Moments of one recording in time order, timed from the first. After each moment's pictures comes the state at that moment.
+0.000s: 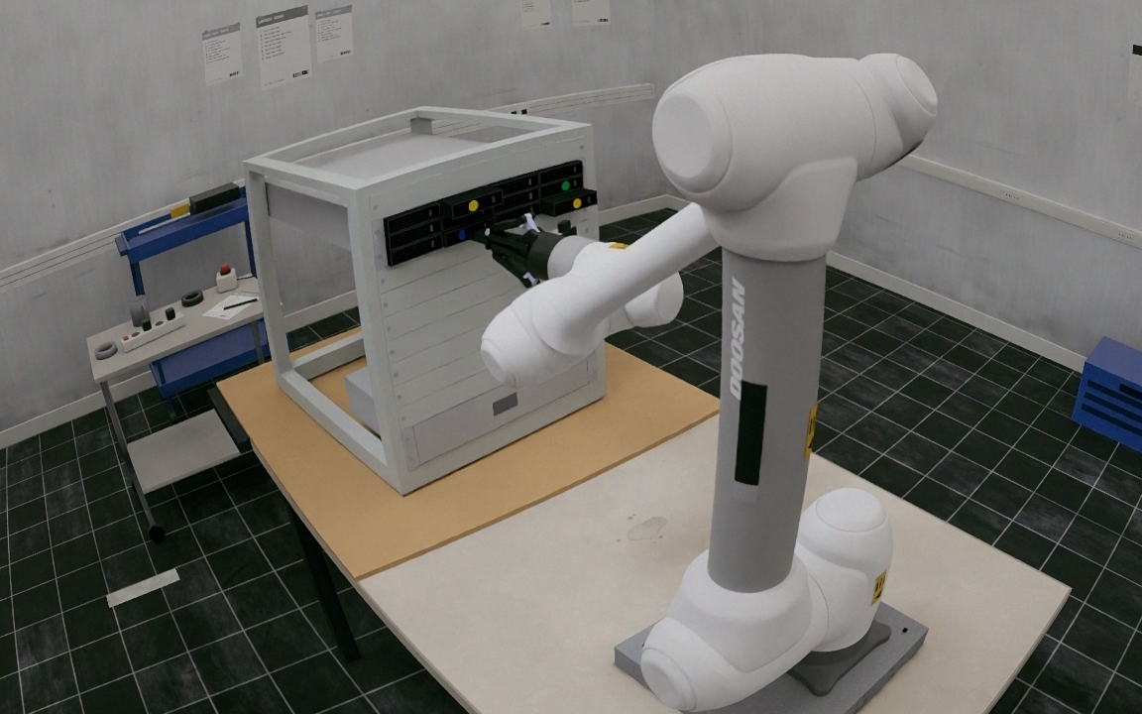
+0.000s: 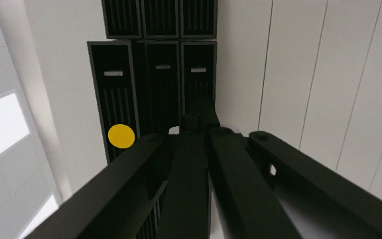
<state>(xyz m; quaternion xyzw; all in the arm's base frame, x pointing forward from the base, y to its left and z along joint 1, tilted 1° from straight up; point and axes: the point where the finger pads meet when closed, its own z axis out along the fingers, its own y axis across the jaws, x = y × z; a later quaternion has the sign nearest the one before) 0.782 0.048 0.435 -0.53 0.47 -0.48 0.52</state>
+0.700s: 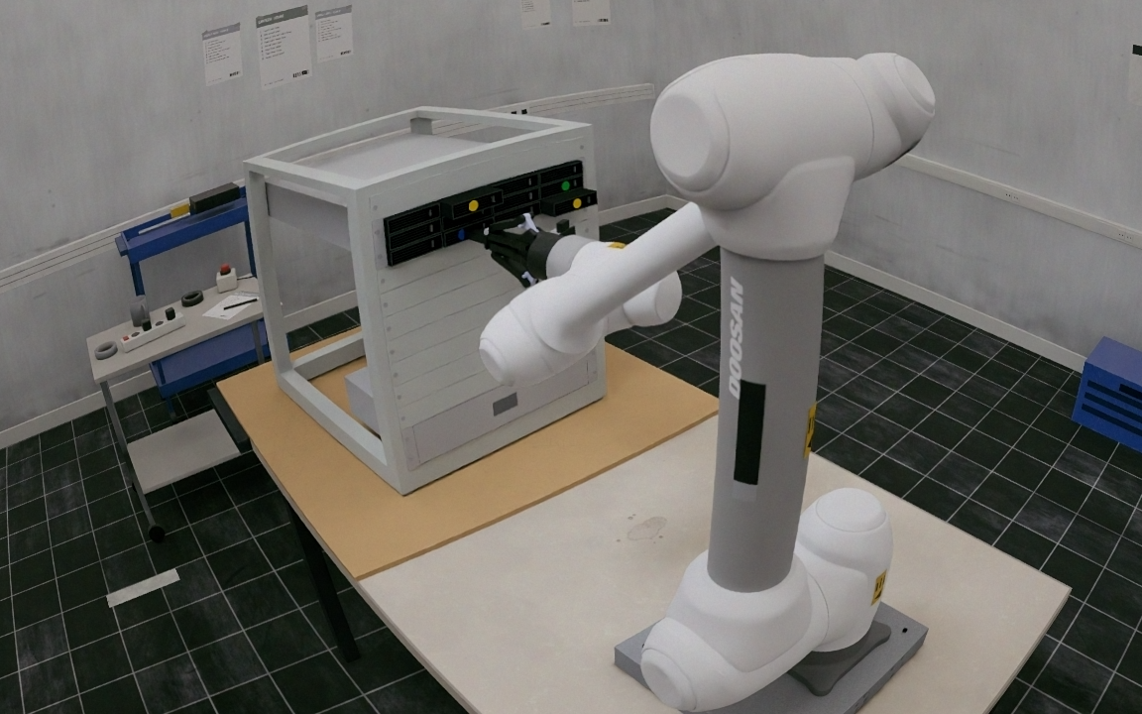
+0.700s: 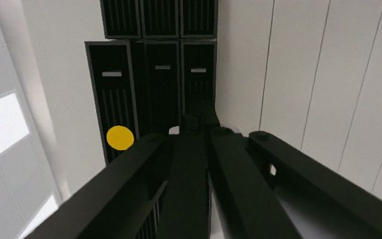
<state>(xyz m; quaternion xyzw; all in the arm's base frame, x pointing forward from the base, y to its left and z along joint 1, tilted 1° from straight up) 0.785 0.048 0.435 -0.53 0.47 -0.48 0.52</state>
